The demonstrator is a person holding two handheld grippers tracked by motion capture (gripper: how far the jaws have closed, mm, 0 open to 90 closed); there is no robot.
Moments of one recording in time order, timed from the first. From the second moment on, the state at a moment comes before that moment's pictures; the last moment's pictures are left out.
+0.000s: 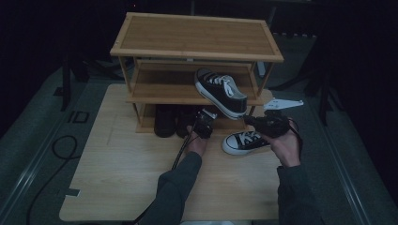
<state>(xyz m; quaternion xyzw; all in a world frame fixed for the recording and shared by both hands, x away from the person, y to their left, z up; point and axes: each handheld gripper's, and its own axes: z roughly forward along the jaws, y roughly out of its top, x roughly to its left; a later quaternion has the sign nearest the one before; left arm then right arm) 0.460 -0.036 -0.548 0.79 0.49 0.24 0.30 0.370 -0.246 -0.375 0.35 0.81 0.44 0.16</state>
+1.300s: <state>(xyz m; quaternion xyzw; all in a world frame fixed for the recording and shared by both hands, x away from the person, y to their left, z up) 0.460 -0.036 -0.548 0.79 0.48 0.24 0.30 0.403 -0.184 -0.375 0.31 0.82 0.45 0.15</state>
